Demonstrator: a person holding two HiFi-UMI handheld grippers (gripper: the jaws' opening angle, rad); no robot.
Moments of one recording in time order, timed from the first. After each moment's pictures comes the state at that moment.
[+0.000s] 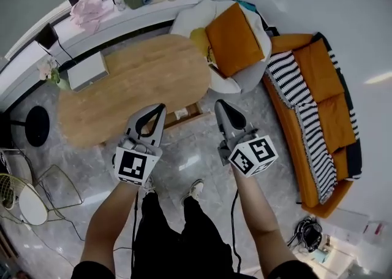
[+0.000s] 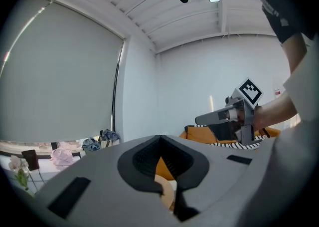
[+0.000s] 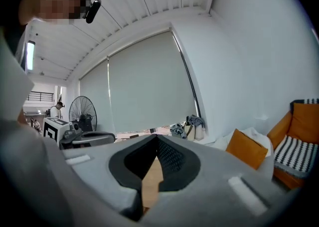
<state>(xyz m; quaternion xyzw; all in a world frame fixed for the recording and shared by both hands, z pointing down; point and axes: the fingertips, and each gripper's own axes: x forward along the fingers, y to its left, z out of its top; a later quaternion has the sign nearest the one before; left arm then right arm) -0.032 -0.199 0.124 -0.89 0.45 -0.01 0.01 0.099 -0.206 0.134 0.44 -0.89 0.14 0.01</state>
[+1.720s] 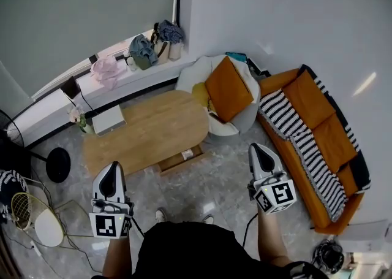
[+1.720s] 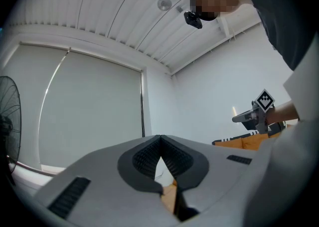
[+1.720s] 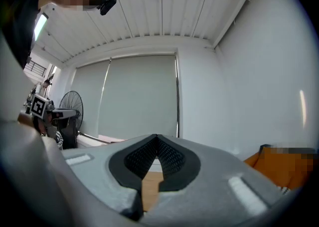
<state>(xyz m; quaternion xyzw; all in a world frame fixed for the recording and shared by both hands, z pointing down) -0.140 -0.051 -0.060 -0.81 0.59 0.02 0.08 0.215 -0.092 -0.021 0.53 -0.85 0.01 0.01</state>
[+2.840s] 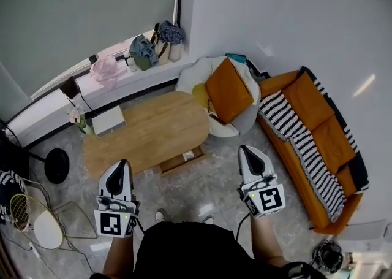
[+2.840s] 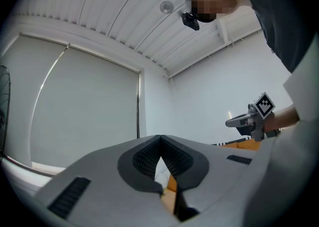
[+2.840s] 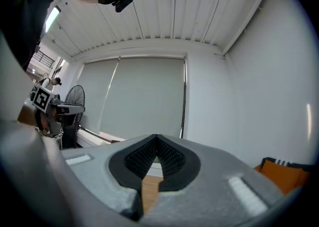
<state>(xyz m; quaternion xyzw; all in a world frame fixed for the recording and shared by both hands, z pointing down) -0.134 -0.064 -0.060 -0.82 0.56 0.04 0.08 0.162 -0.093 -0.030 0.52 -0.85 -0.04 0.03</state>
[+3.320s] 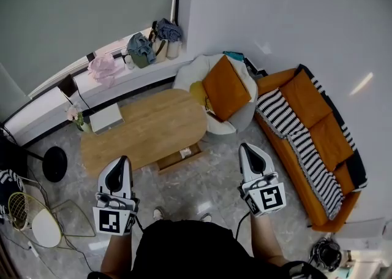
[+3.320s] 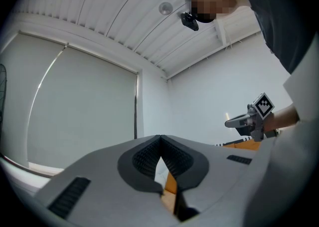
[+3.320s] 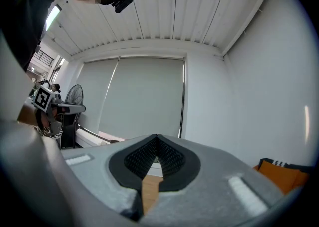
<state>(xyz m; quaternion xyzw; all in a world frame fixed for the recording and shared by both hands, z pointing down) -0.121 -0.058 -0.065 -0.83 0.55 0.05 0.09 0.169 -0.080 -0.037 0.51 -0.86 -0.05 0.02</state>
